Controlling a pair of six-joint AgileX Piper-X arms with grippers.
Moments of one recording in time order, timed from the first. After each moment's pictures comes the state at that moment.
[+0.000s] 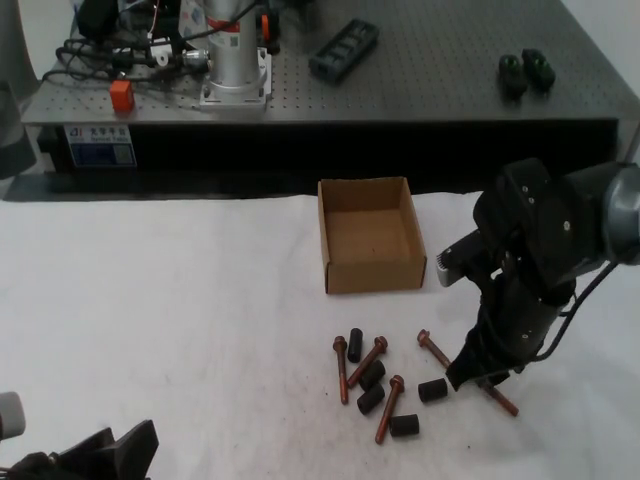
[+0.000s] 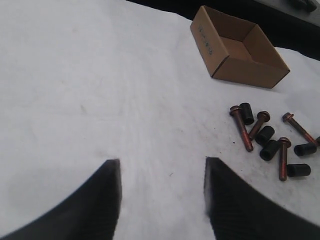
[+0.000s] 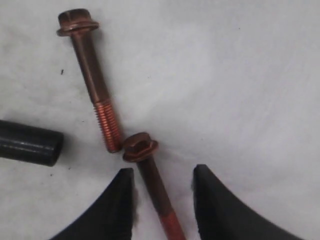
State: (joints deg) left arm -30.5 18.6 -6.4 18.5 -8.2 -30.2; right arm 8.7 96.3 -54.7 41.6 8.1 -15.2
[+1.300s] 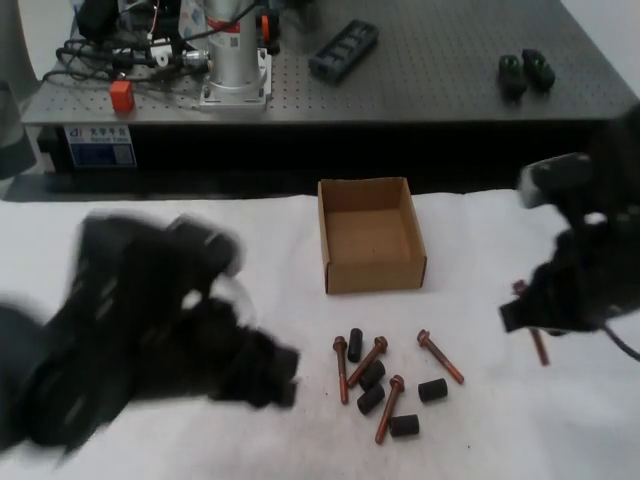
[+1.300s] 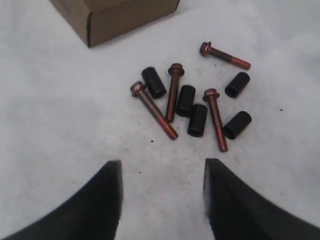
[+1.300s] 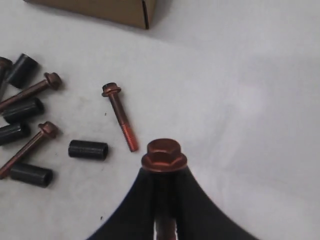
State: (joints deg) left arm -33.0 84.9 -47.8 15.9 16.1 -5.4; right arm 0.8 61.6 -40.8 39.5 -4.7 -7.5
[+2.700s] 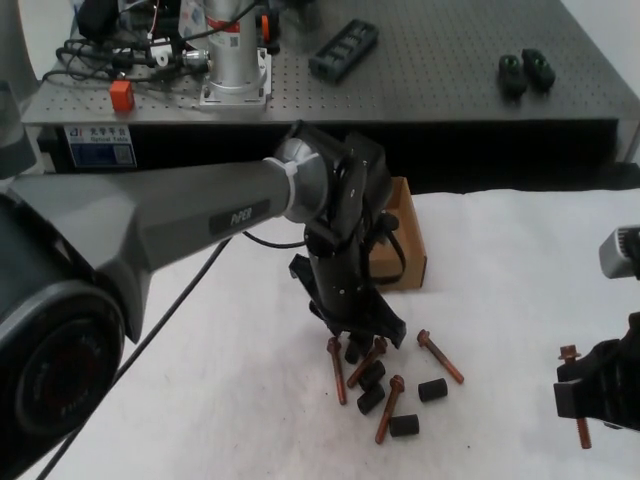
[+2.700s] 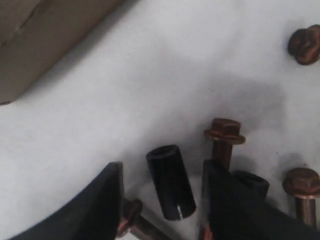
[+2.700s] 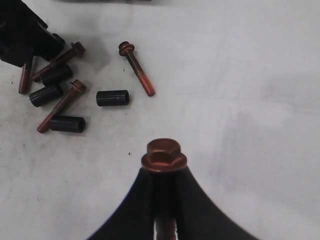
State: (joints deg) left arm -39.0 124.5 -97.0 52.6 5.9 -0.6; right arm 0.8 46.9 -32.4 43.6 -5.6 -2.5
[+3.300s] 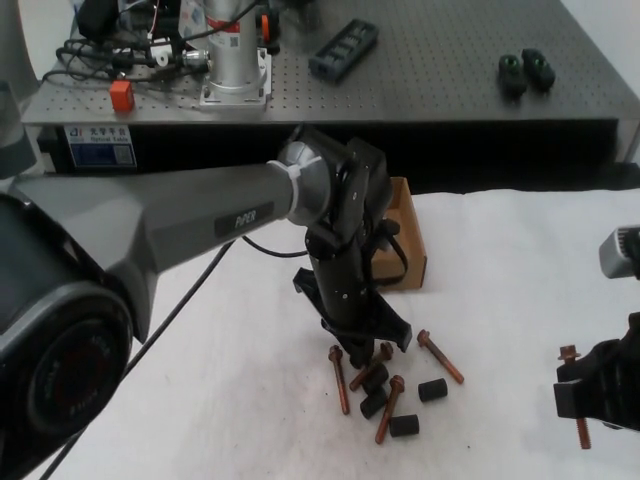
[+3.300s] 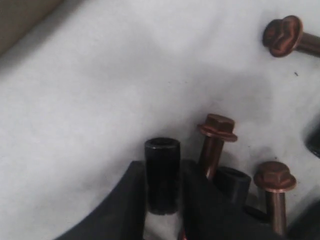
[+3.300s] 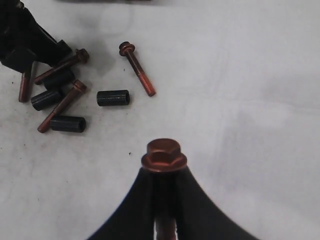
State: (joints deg) left arm -38.9 125.6 -97.7 53.4 10.5 -1.9; right arm 0.8 46.9 -32.4 43.4 -5.6 -2.0
